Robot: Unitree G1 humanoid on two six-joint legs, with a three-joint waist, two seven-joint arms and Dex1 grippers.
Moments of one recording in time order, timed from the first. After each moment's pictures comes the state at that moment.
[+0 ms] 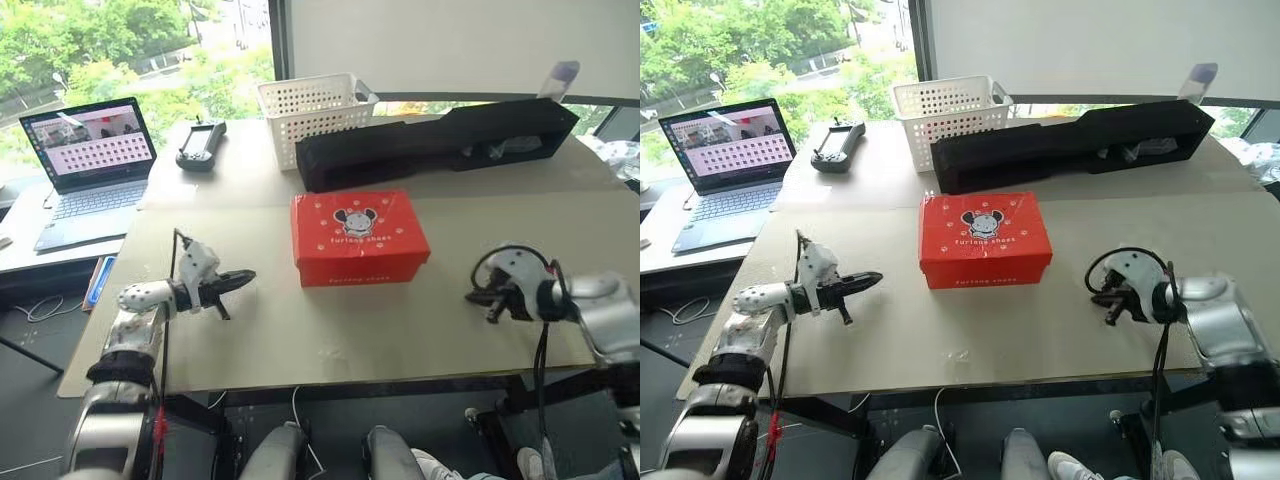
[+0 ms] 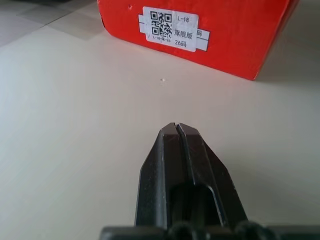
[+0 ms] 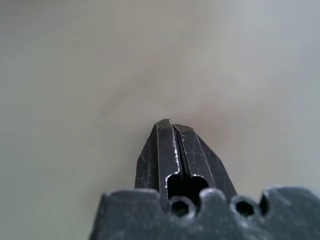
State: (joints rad) left arm -0.43 0.53 0.13 0.42 -0.27 0.05 -1.09; right arm -0.32 -0.91 0.01 -0.03 0.16 0.65 1.07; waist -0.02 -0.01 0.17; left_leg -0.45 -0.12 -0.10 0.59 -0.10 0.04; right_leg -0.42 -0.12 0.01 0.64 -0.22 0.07
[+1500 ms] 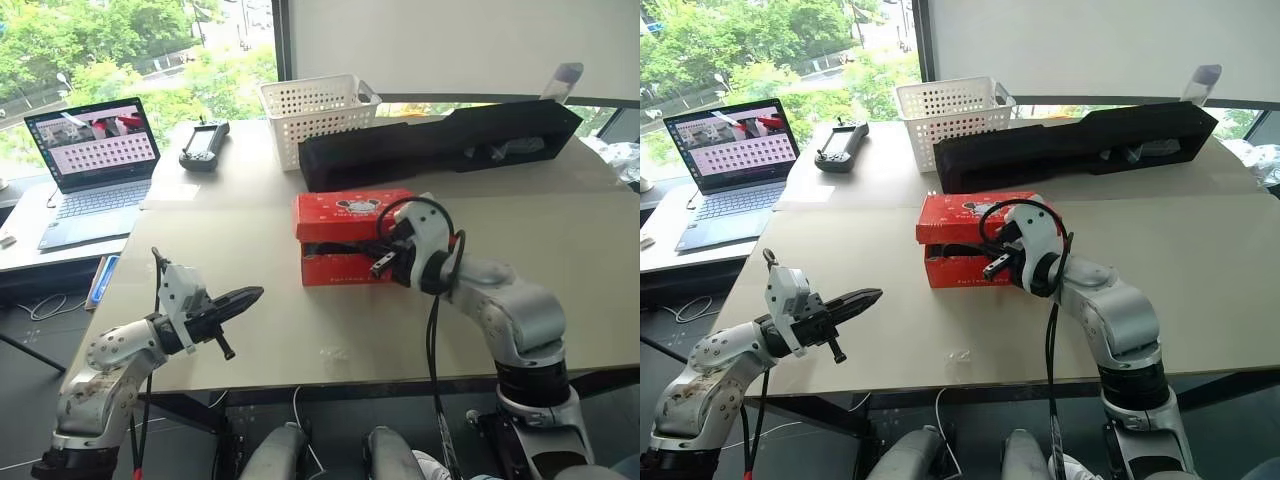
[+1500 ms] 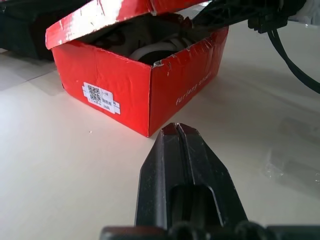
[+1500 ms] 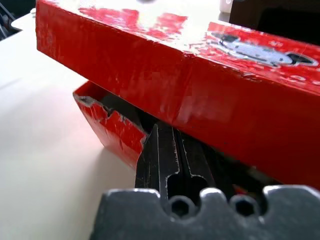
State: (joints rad) left arm -0.02 0.58 0.17 -0.34 -0.53 0.36 -0.87; right arm -0.53 -0.40 0.05 -0.38 0.37 1.03 0.47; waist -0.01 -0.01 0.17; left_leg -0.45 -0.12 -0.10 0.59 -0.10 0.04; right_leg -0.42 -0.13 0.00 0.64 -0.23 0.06
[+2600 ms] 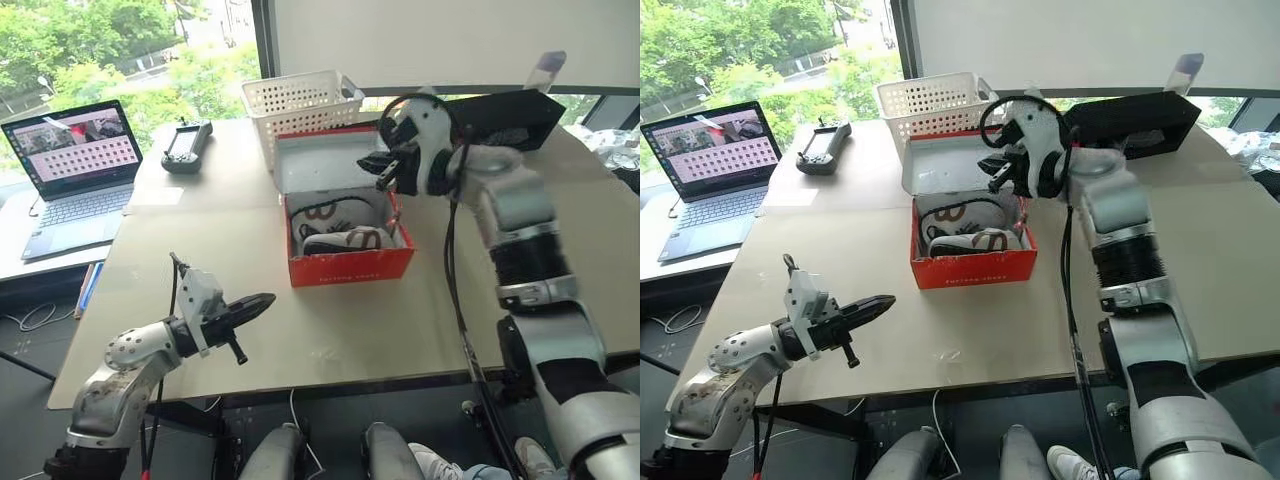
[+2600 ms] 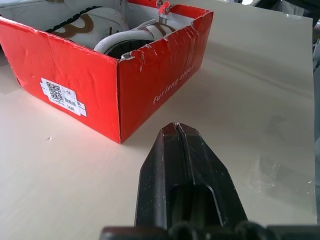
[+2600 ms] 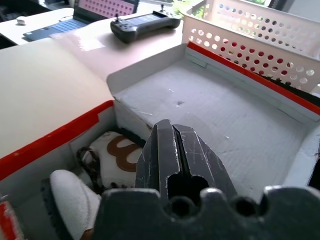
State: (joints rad) left arm -0.03 0.58 0.09 -0.34 -0.52 0.38 -0.84; right arm -1.15 -0.52 0.14 0.32 0.23 0.68 0.88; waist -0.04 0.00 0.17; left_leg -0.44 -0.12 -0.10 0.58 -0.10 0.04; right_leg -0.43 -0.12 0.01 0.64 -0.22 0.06
